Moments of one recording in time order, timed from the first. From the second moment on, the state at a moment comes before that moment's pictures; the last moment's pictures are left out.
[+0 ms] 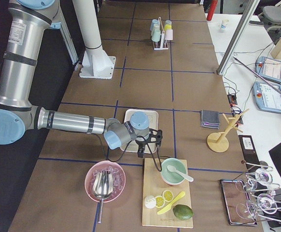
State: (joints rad) left arm -1.61 -1.58 -1.64 -1.36 -2.34 0.18; right arm 1.17 -1.83 1.62 -0.88 2.27 0.73
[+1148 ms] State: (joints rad) left arm -1.61 -1.58 -1.64 -1.37 -2.34 0.18; right arm 1.05 -1.84 1.54 -0.78 2.24 0.82
